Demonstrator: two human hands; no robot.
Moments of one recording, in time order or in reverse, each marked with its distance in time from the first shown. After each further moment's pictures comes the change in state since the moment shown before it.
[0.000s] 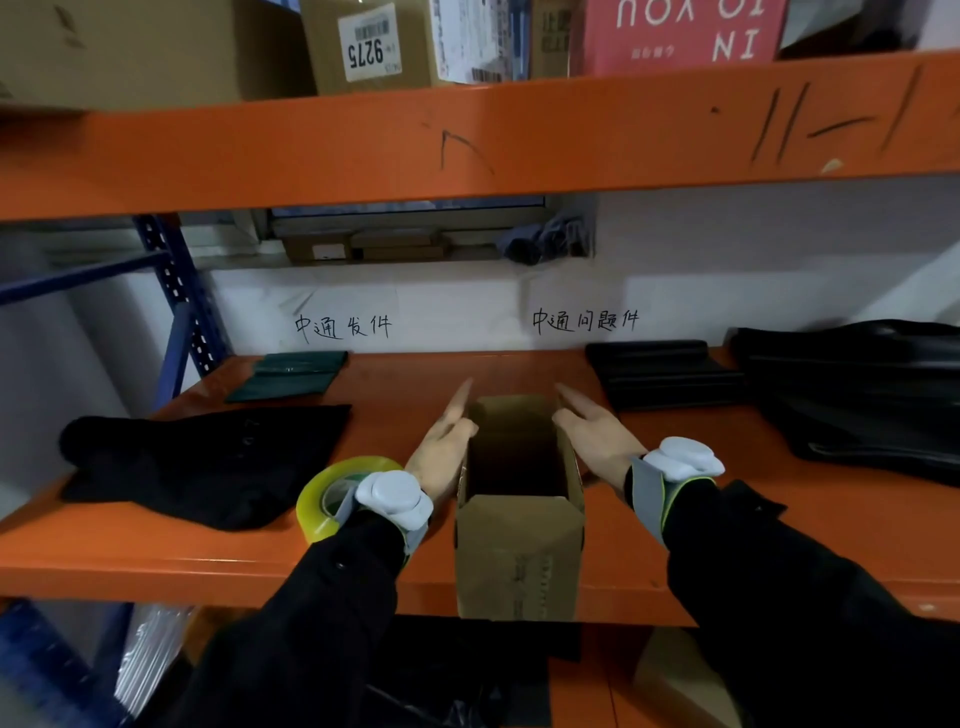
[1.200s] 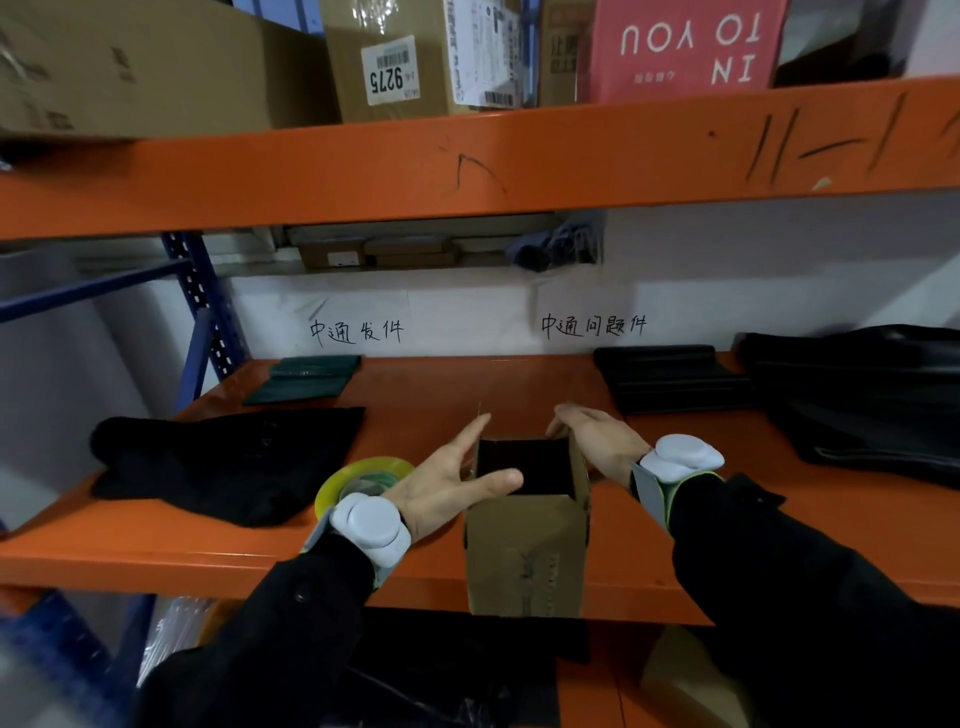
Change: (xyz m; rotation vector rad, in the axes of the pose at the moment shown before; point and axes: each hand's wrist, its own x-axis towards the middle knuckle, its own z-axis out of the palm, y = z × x) left_hand -0.057 0.030 -0.023 0.310 -0.310 0.039; right_hand -0.002 -0.006 -0.001 -0.148 -0.055 0.077
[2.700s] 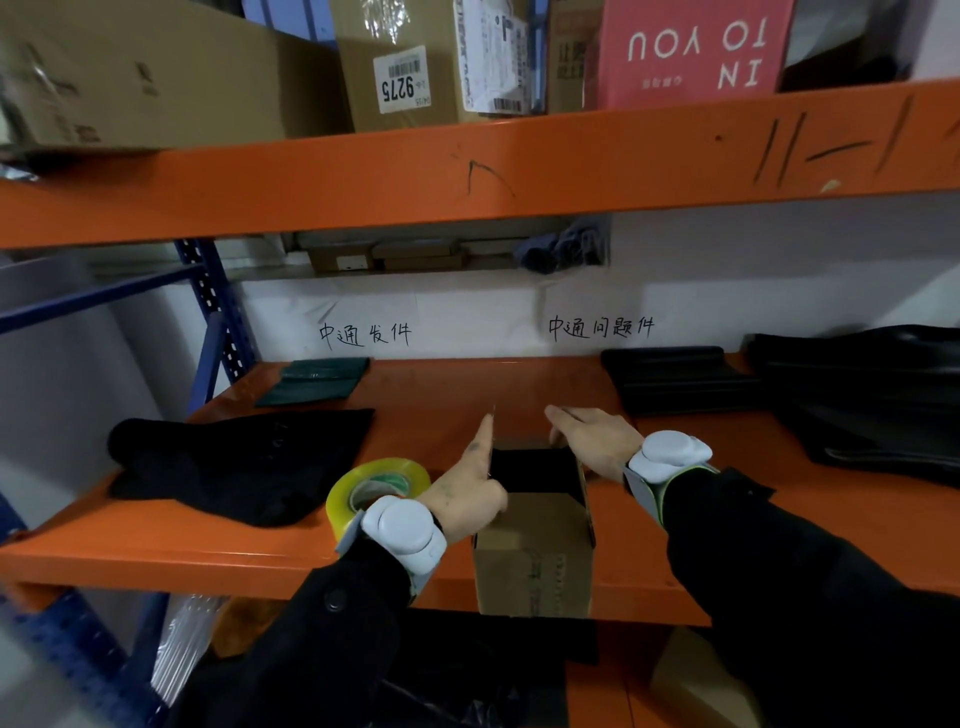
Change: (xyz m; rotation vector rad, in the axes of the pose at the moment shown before) left_hand 0.008 0.009 0.020 -0.078 0.009 -0.206; right_hand 0.004 -0.008 0.007 -0.200 0.013 -0.081
